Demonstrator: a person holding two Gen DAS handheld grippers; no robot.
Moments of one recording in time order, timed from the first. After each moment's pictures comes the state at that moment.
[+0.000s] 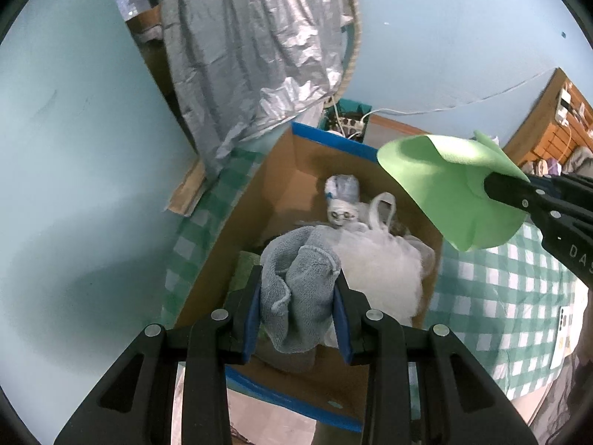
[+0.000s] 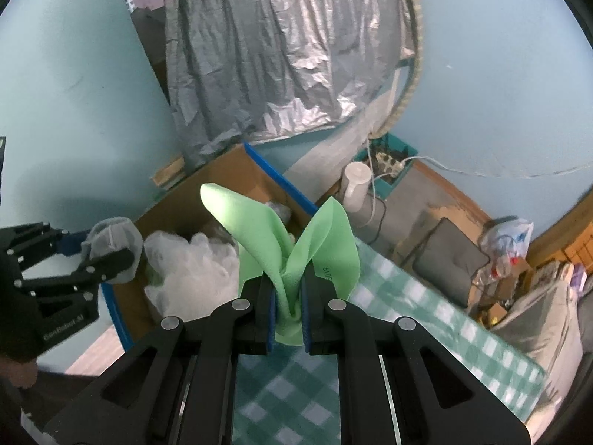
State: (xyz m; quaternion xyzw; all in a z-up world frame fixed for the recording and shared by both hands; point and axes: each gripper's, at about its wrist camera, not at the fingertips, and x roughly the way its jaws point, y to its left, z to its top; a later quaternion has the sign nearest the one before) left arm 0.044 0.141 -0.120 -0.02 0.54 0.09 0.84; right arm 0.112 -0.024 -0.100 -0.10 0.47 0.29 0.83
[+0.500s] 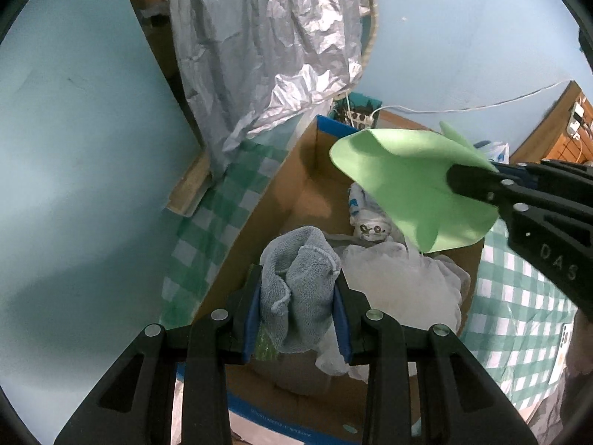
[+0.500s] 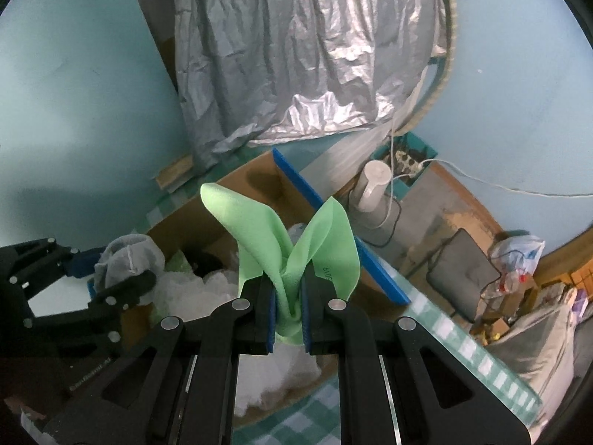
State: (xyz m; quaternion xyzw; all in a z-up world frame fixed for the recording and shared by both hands) left arm 0.075 0.173 -0.149 -0.04 0.55 0.09 0.83; right arm 0.149 0.045 -0.126 -0.13 0.49 0.31 0.80
